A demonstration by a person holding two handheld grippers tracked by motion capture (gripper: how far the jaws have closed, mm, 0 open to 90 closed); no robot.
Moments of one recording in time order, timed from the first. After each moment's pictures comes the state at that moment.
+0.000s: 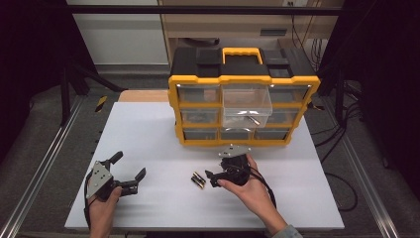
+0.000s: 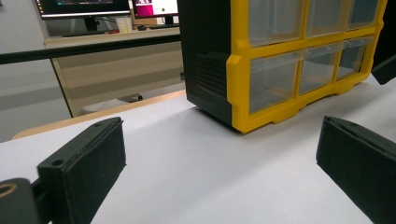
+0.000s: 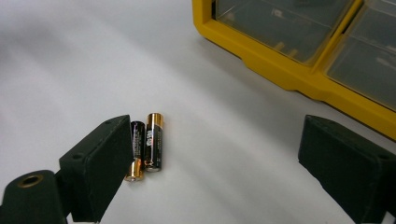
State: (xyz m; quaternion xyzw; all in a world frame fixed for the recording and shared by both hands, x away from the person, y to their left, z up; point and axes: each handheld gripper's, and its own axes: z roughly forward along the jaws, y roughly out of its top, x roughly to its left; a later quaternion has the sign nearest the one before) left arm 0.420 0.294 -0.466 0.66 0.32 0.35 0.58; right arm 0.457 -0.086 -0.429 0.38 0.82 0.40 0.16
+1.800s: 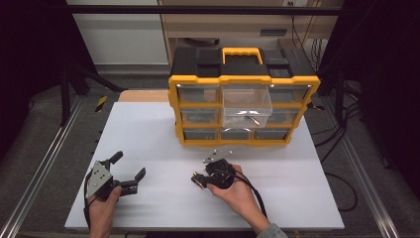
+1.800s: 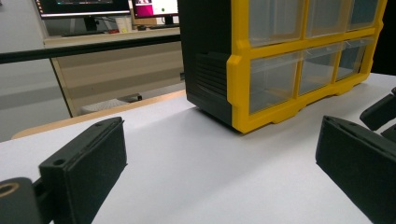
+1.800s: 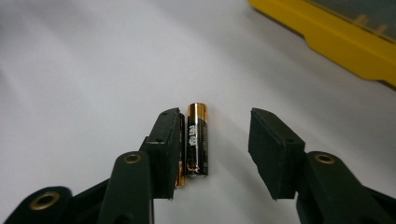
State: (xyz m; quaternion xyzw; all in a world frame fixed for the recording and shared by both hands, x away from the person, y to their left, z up) left arm 0.420 0.295 -0.466 0.66 0.32 0.35 0.58; right arm 0.458 -0.049 -0.451 0.36 0.85 0.37 0.12
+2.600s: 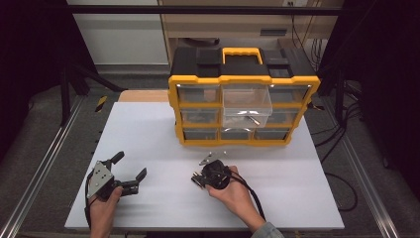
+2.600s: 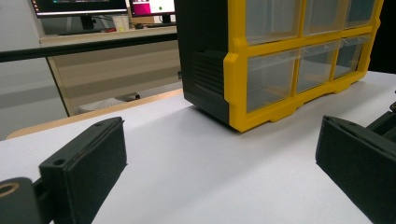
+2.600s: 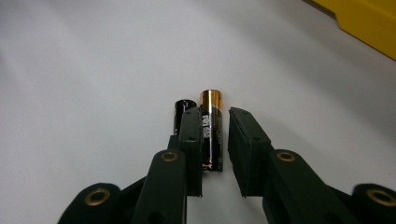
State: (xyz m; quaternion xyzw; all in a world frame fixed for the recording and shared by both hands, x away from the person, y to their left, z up) left arm 0.421 0.293 -0.467 0.67 0.32 0.34 0.58; right arm 0.460 -0.040 -0.460 0.36 0.86 0.34 0.10
